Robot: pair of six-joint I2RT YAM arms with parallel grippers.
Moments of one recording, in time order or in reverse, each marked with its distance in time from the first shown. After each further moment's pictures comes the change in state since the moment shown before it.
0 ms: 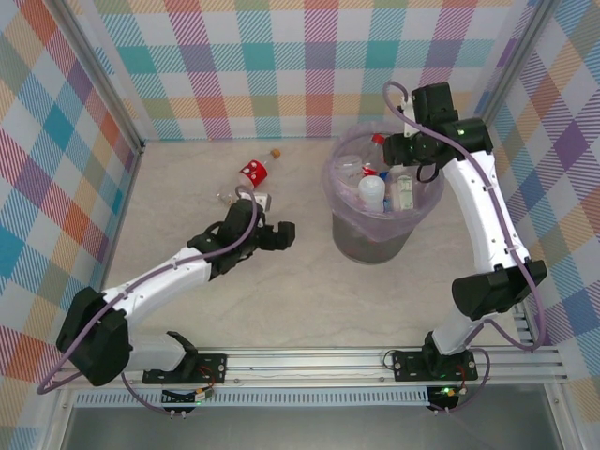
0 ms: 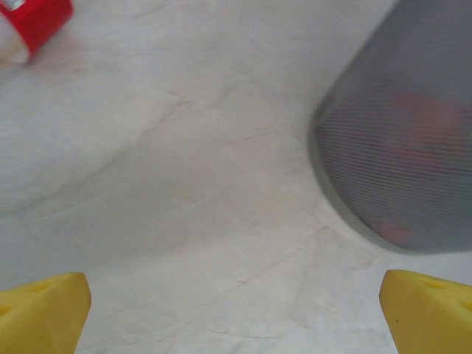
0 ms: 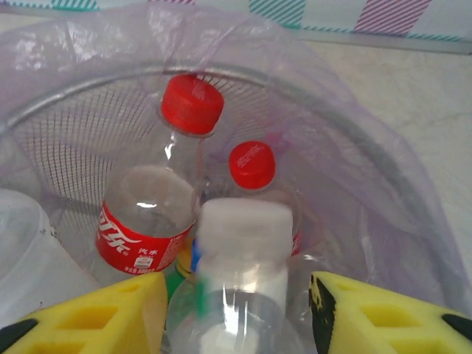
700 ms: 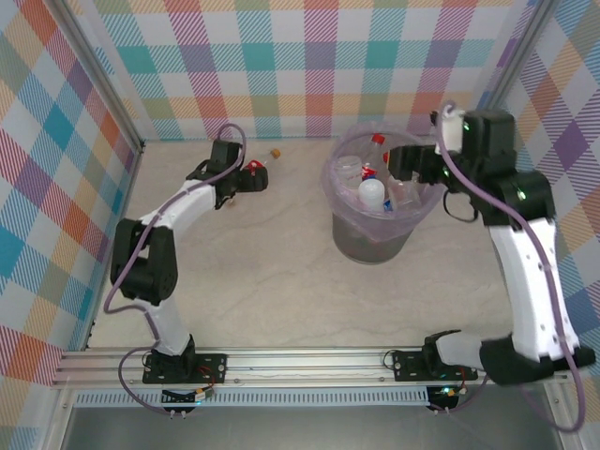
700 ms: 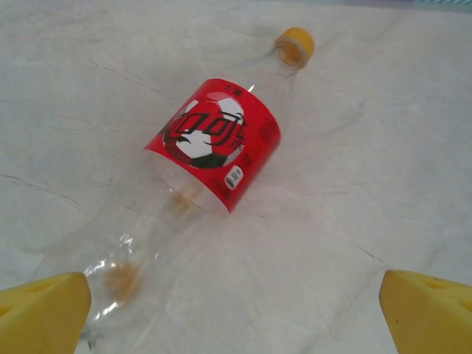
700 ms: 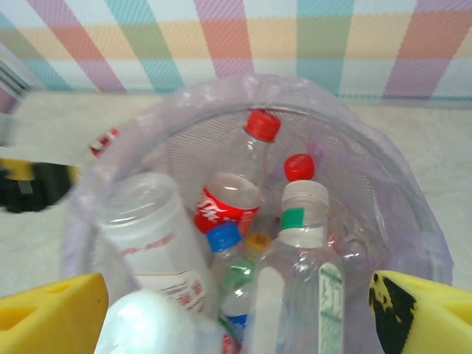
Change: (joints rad) left arm 0.339 0.528 0.538 -0.100 0.052 0.180; right arm 0.000 -0.438 -0.202 0.124 -0.169 0.083
